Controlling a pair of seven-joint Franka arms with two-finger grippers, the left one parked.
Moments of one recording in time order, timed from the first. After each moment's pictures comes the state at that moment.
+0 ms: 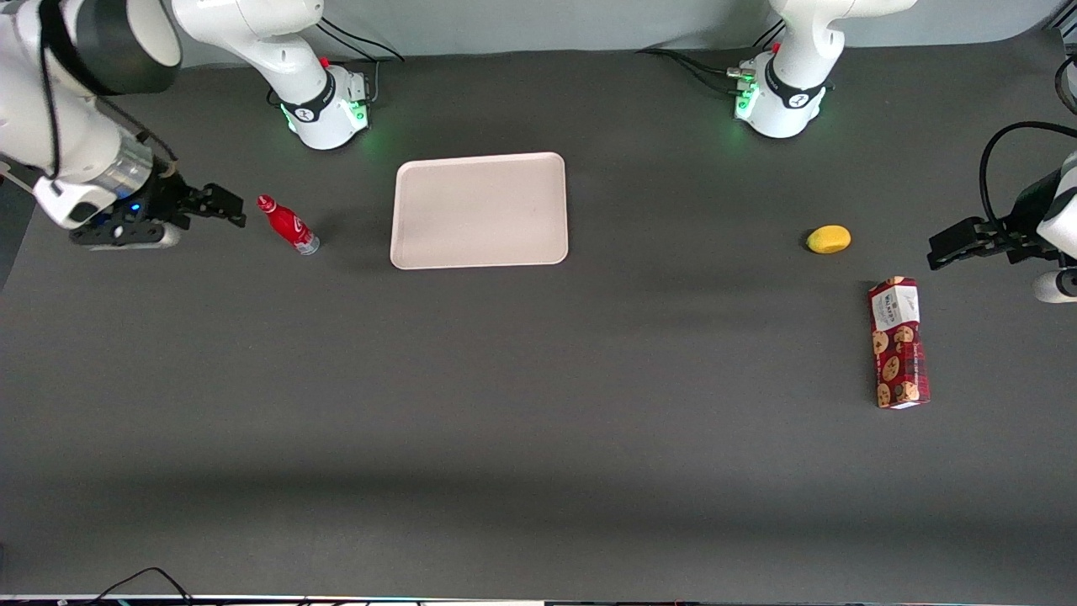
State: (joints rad) arm 0.15 -0.36 -0.12 -2.34 -0.01 1.89 0.06
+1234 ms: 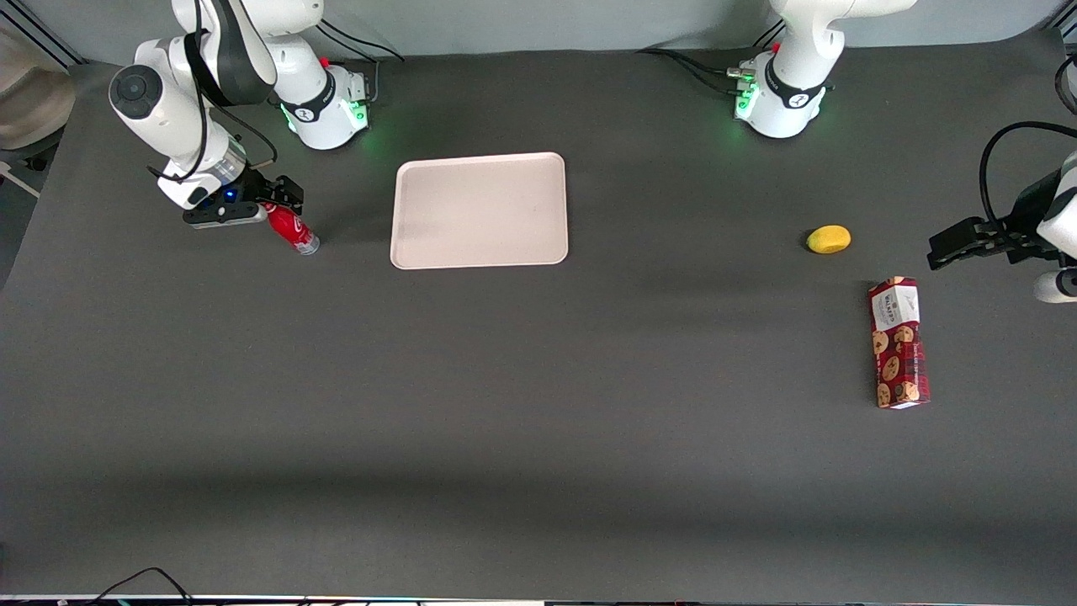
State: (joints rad) arm 0.12 -0.47 -0.10 -2.85 -0.08 2.32 0.00
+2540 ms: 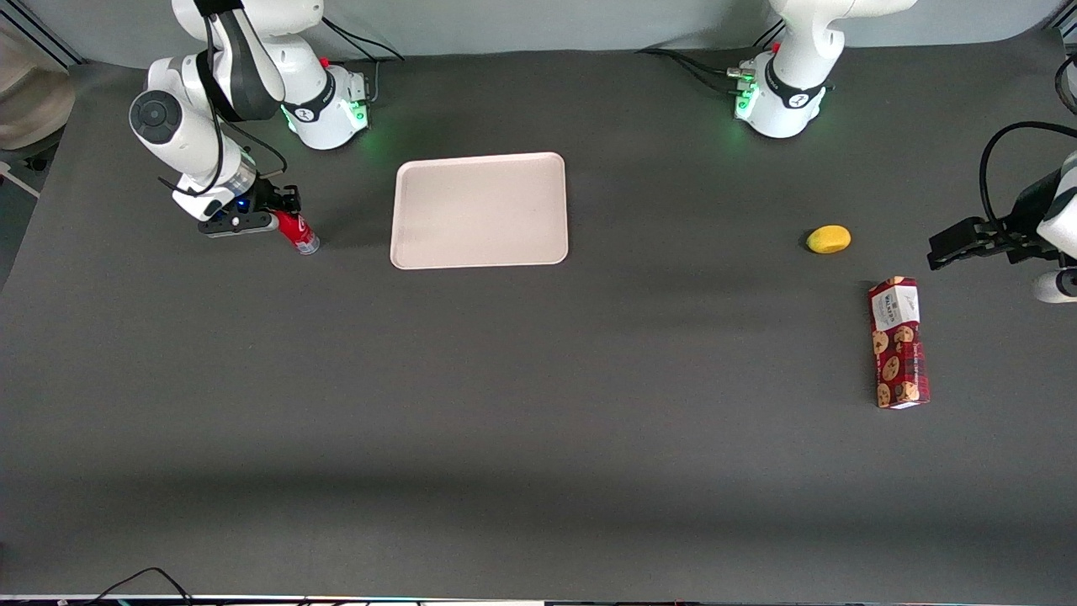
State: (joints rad) arm 0.11 -0.39 -0.10 -2.85 -0.12 2.33 0.00
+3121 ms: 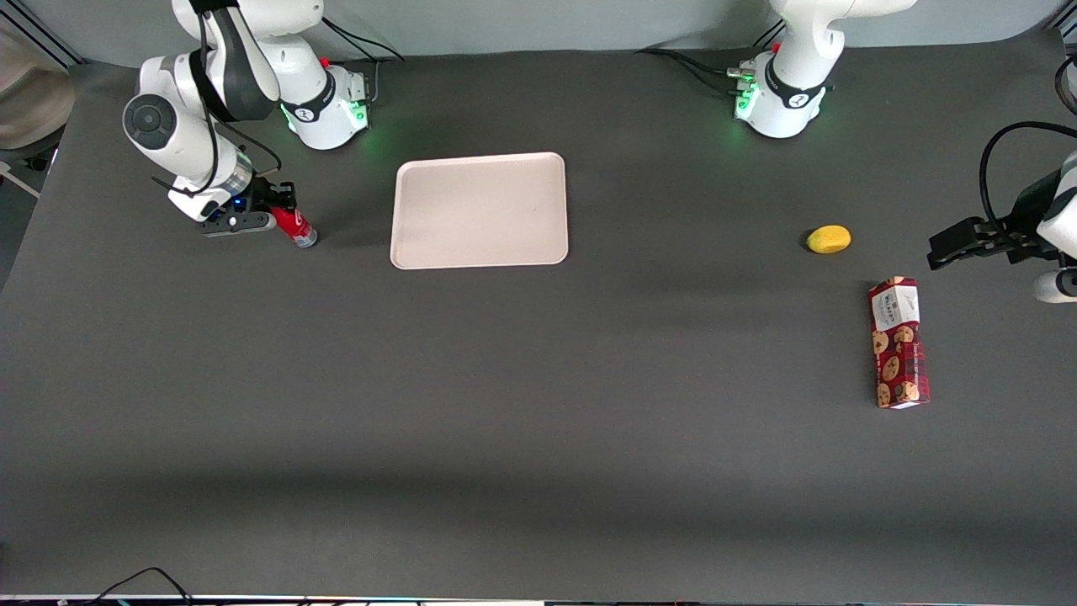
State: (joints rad) arm 0.11 -0.39 -0.10 -2.78 -0.12 2.20 0.00
